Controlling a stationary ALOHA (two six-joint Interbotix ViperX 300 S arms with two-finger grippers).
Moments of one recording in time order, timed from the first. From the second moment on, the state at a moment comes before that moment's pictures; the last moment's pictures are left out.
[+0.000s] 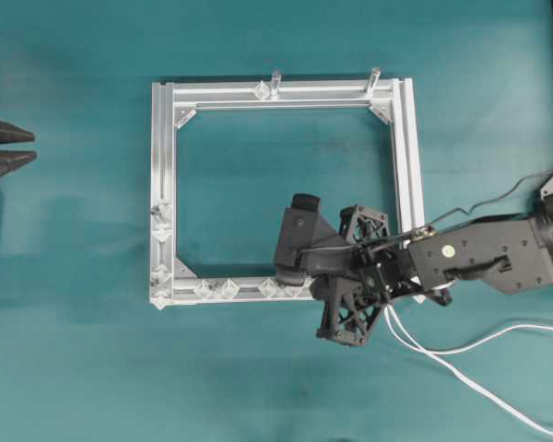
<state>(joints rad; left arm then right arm) 0.23 -1.46 1.42 -0.07 0.26 -0.07 0.25 0.08 0.50 -0.19 0.47 0.83</state>
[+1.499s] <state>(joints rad) 0.23 -1.46 1.42 -0.07 0.26 -0.07 0.27 0.10 0.47 -0.20 0.52 0.83</state>
